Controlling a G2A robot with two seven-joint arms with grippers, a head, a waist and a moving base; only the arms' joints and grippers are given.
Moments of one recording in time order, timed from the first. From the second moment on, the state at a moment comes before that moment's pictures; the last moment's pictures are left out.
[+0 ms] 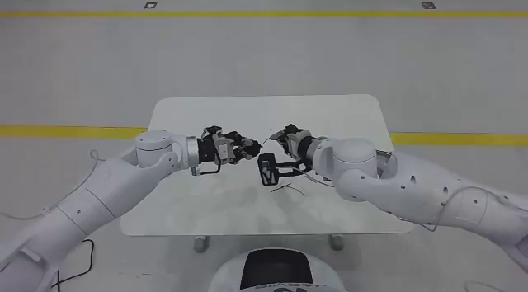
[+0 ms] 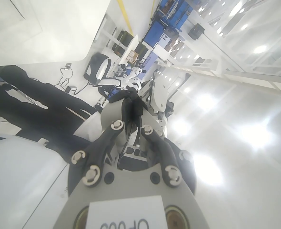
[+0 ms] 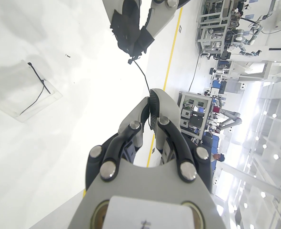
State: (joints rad) left arm 0.86 -0.77 -0.53 -1.49 -1.28 0.34 -0.66; right arm -0.56 -0.84 0.17 -1.92 -1.57 -0.34 0.59
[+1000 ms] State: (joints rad) left arm 0.84 -0.80 -0.55 -1.39 -1.18 0.34 -0.92; right arm -0.54 -0.81 0.17 -1.95 -1.57 -0.34 0.52
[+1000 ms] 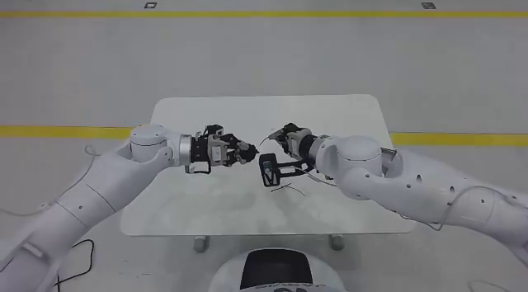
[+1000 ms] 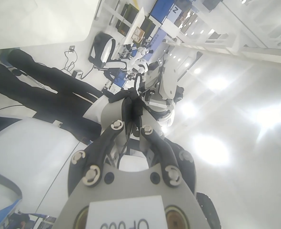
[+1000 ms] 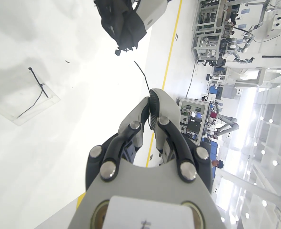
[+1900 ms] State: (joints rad) left arm 0.84 -0.82 -0.57 -1.37 -1.12 0.33 -0.96; right arm -0.54 -0.80 0.18 -1.95 -1.57 -0.34 0.48
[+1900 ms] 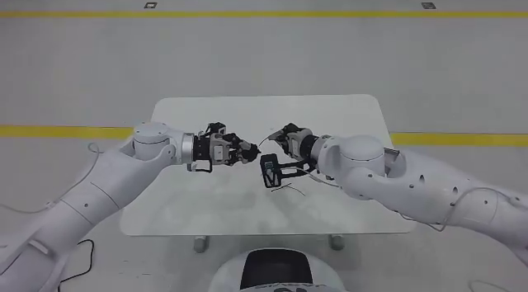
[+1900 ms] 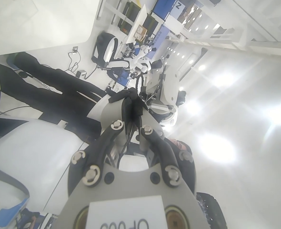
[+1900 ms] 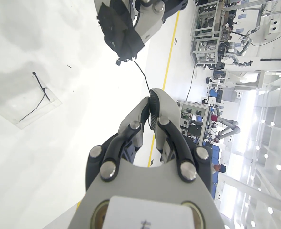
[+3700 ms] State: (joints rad) left arm 0.92 -0.83 -0.68 -1.39 -1.07 0.32 -0.99; right arm -0.54 -0.79 0.17 -1.96 -1.57 -0.34 0.45
